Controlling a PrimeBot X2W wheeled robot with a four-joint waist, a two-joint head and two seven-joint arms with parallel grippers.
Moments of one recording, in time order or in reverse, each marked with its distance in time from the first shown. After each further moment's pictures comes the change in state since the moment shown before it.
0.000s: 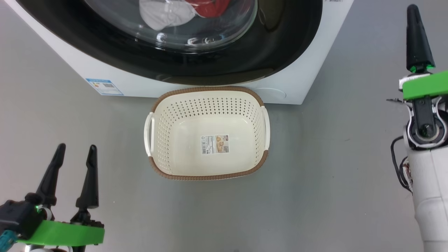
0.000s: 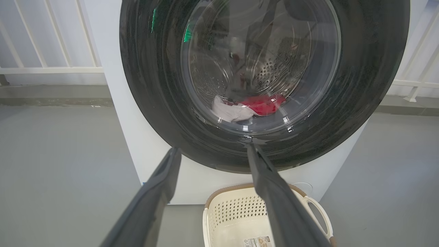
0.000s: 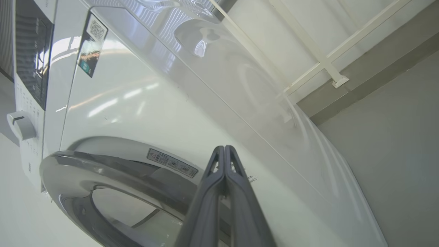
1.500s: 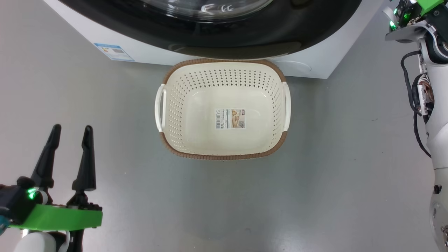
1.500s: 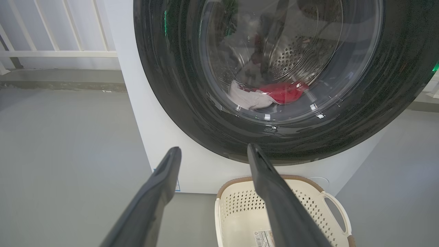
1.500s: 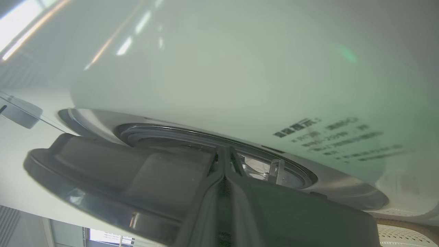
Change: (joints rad) left arm -0.077 0.000 -0.008 0.001 -0.042 0.000 0.000; right arm -0.432 -0.022 0.076 0.297 0.374 0.000 0.583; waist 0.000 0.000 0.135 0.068
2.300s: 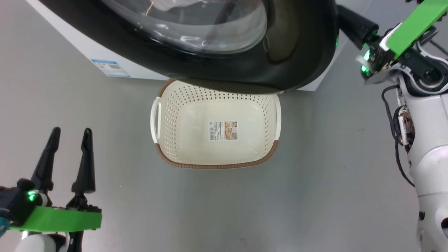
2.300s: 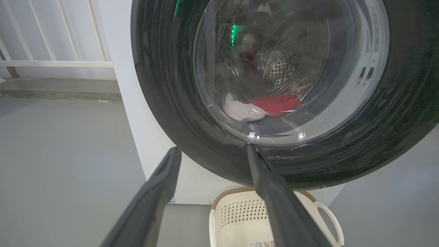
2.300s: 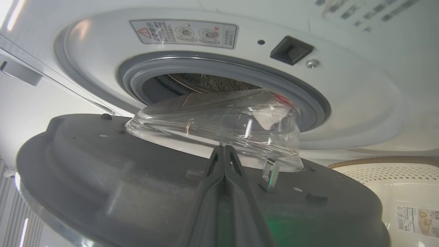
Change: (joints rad) left arm 0.007 0.000 0.005 0.008 0.002 0.000 0.000; right arm 0.130 0.035 0.006 -0.042 0.077 0.000 0.190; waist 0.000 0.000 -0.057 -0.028
